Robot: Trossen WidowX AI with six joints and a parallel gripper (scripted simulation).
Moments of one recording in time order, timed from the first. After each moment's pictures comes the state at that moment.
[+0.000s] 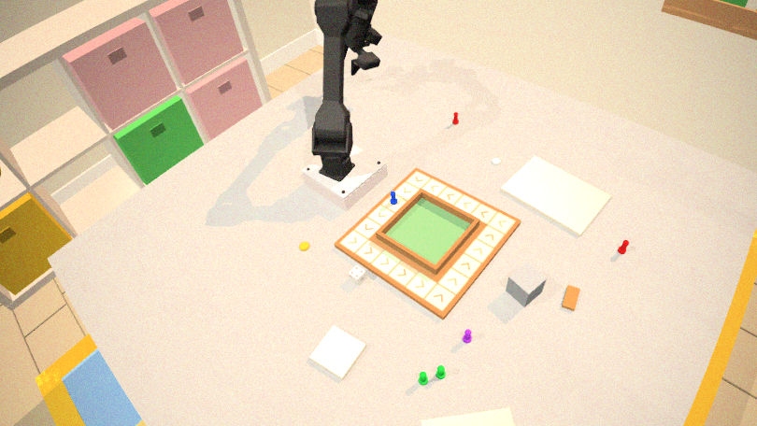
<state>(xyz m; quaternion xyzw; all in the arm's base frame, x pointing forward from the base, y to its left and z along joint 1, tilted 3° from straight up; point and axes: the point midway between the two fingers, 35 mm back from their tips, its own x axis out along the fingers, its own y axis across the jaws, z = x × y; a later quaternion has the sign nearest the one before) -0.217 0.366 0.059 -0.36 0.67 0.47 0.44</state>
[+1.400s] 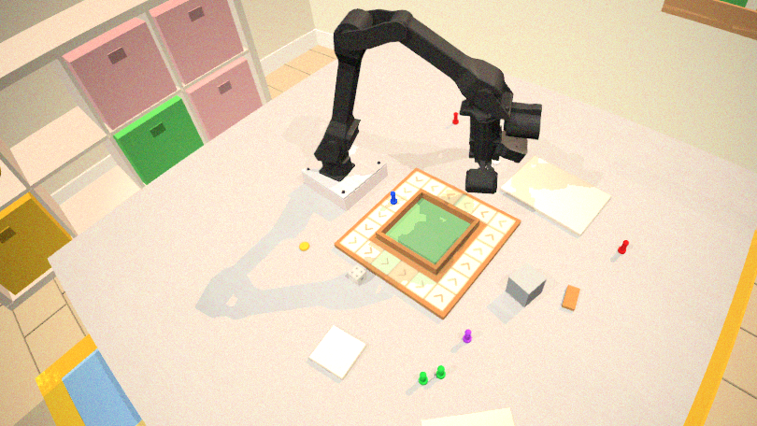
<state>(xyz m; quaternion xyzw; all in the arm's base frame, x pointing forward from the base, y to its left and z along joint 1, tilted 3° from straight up) 0.320 0.111 0.069 -0.08 0.67 0.18 0.72</state>
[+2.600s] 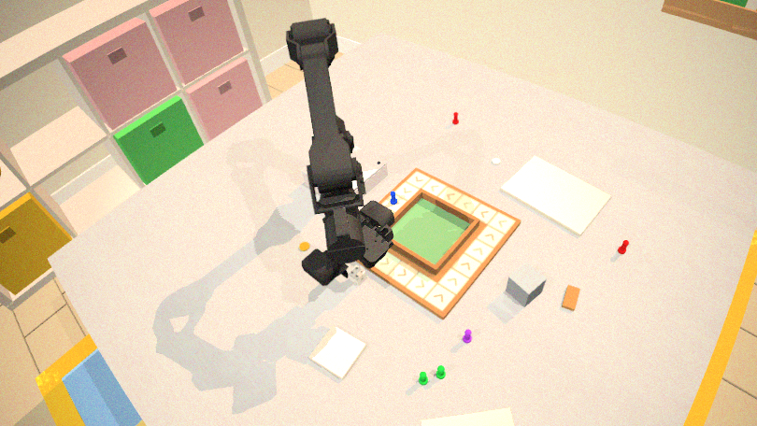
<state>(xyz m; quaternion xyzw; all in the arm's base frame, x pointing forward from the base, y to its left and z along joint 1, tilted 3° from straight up) 0.199 -0.209 0.047 0.06 0.68 -0.06 0.73</state>
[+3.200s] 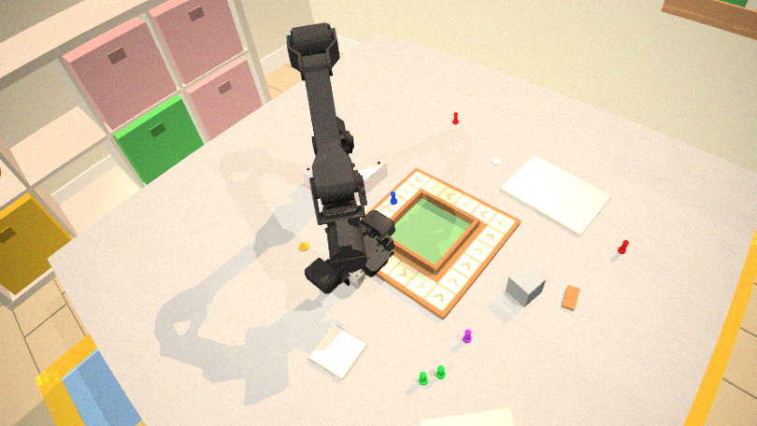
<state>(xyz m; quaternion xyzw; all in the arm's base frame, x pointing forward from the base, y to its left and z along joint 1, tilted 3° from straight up) 0.201 -0.211 0.022 0.05 0.68 -0.06 0.73</state>
